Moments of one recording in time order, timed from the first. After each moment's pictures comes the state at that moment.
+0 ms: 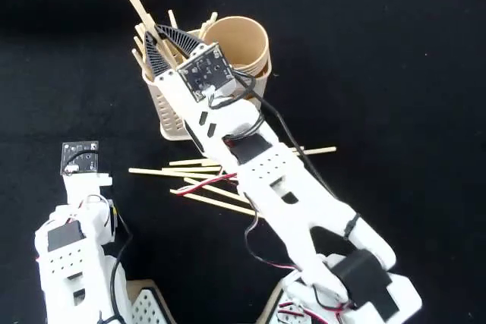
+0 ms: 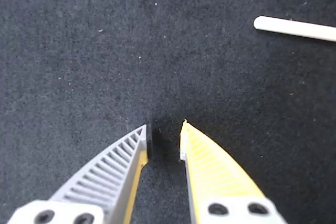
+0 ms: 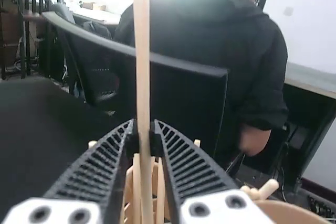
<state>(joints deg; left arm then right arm) -27.6 -67.3 89.8 51.0 -18.4 -33.9 -13.8 40.3 -20.9 9.9</state>
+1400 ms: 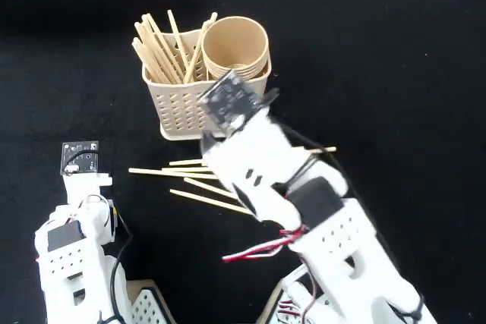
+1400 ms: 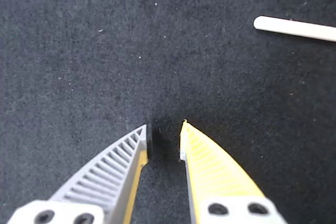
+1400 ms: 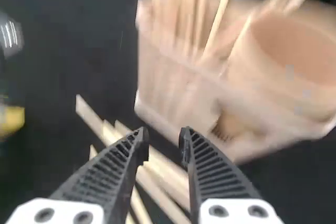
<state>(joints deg) -27.6 -67.3 89.8 51.0 -18.4 -33.9 -49.1 43.6 58.2 10.5</state>
